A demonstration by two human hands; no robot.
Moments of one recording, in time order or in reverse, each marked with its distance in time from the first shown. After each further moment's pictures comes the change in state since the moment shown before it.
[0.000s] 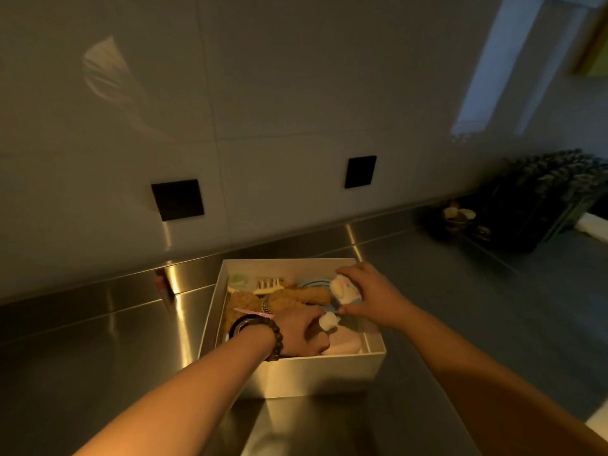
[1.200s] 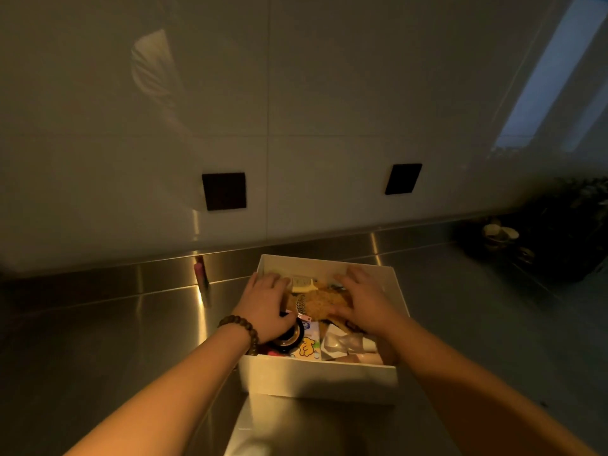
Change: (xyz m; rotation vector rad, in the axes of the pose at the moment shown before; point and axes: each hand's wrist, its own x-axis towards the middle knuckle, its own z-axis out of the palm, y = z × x) left_hand -0.046 -0.084 -0.036 0.284 0.500 -0.167; right_hand 0.046 -0.037 0.060 -0.219 -0.052 -0.036
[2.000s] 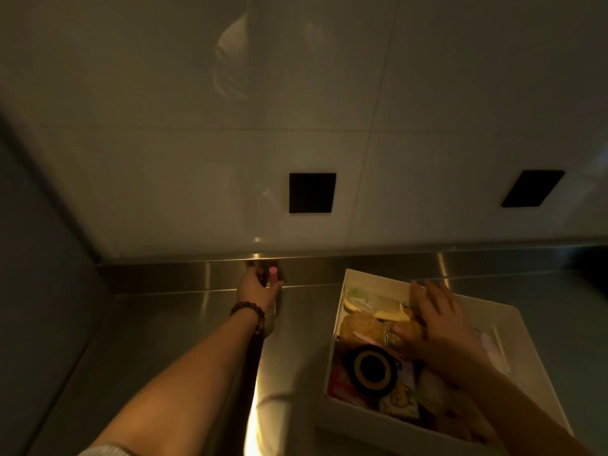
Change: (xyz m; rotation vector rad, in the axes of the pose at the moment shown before) left_hand 0.020 -0.173 0.013 -0.711 0.368 -0.827; right_hand 0.045 -0.019 0.035 -0.157 0.080 -0.021
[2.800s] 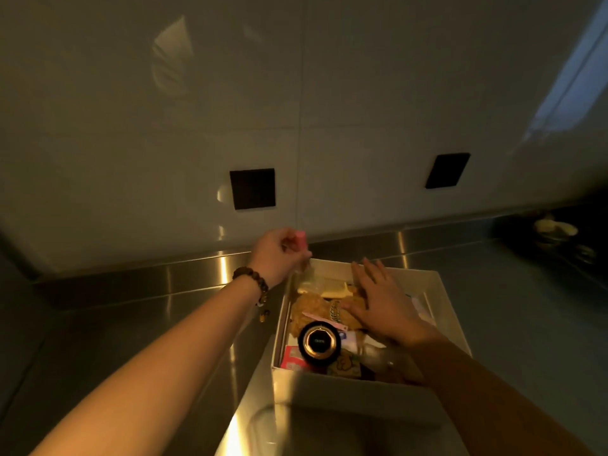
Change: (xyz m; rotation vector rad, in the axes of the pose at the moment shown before) left_hand -0.083 0.136 0.027 0.009 -0.369 0.470; right_hand -0.009 -0.002 -0.014 0.078 -0.020 0.001
